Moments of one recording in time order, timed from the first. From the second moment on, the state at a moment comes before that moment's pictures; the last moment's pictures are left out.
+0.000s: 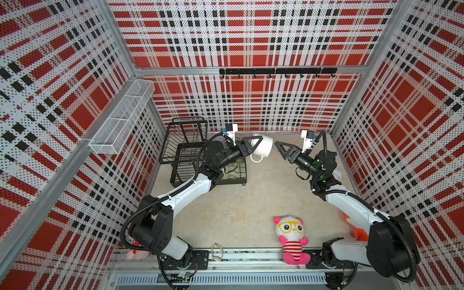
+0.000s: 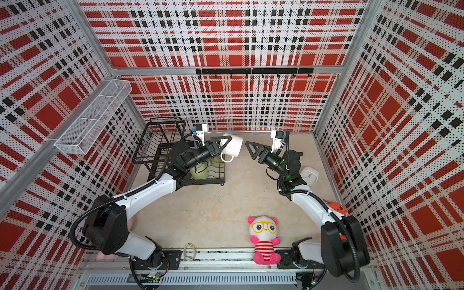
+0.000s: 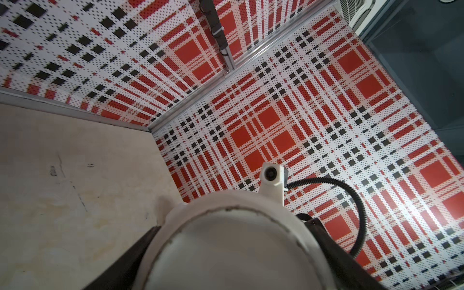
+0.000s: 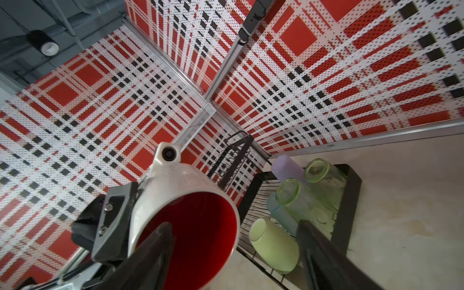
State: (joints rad) left arm -0.52 1.50 1.05 0.61 0.46 -1.04; right arm 0.29 1.27 0.77 0.64 -0.51 0.85
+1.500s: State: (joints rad) left arm -0.50 1.59 1.08 -0.06 -0.14 -0.15; right arm 0.28 0.98 0.54 0.29 0.17 0.28
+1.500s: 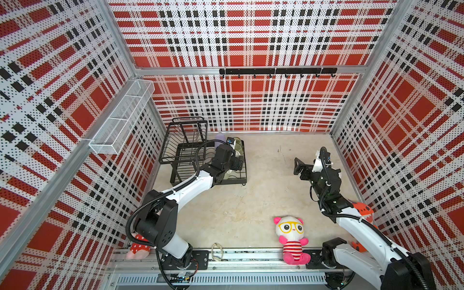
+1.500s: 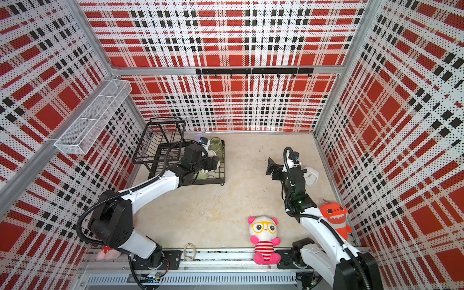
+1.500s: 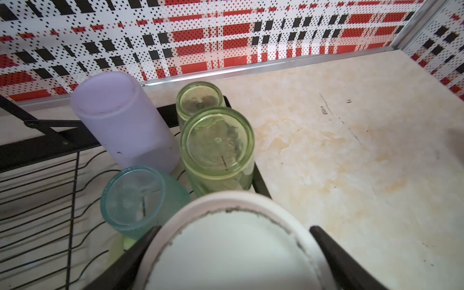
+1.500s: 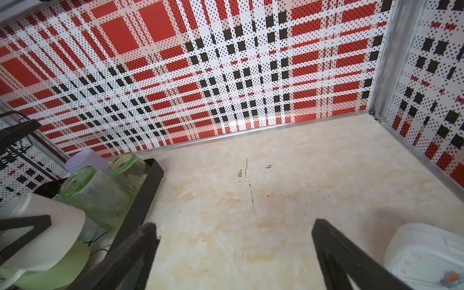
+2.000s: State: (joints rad) left arm -0.50 1.66 1.09 -0.05 -0.09 -0.06; right arm 0.28 1.00 0.57 0.28 0.18 0.28
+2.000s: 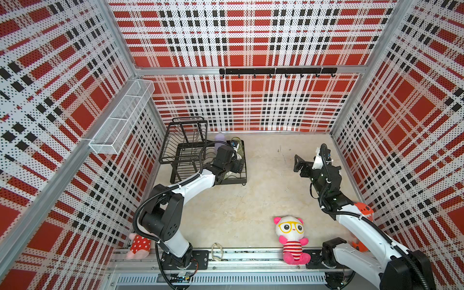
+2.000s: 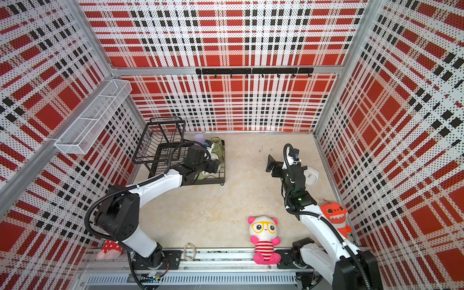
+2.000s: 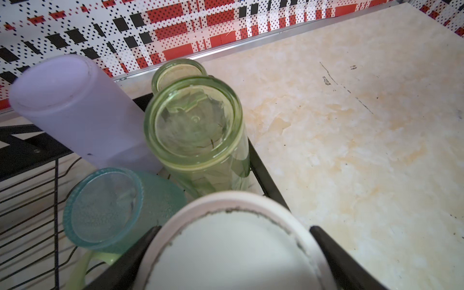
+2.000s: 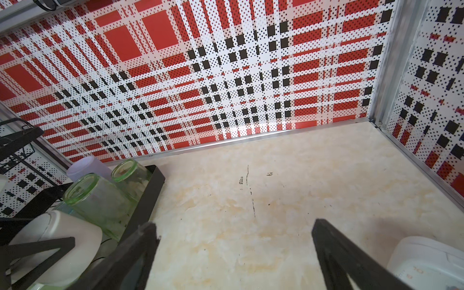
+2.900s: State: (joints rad) left arm -0.52 1.76 1.09 0.00 -0.10 -0.05; right arm 0.27 0.97 0.57 0.24 0.18 0.29
